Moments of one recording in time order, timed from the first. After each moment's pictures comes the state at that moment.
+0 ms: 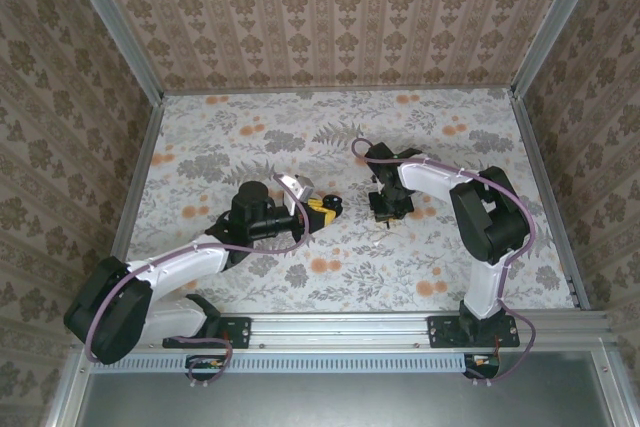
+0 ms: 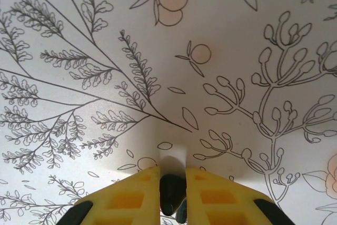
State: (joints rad) left arm -0.71 1.20 0.47 0.45 0.61 -0.23; right arm 0.46 1.88 1.22 -0.86 -0.04 0.38
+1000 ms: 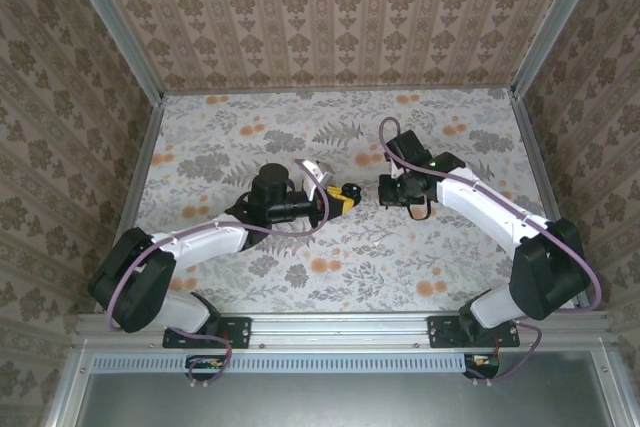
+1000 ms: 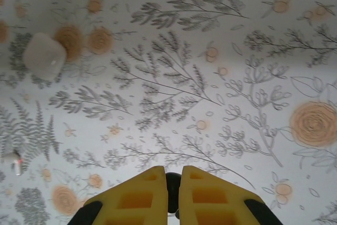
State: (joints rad) left arm -0.74 1.40 0.66 0.46 0.63 -0.21; right arm 0.46 1.46 1.12 -0.76 -0.09 0.48
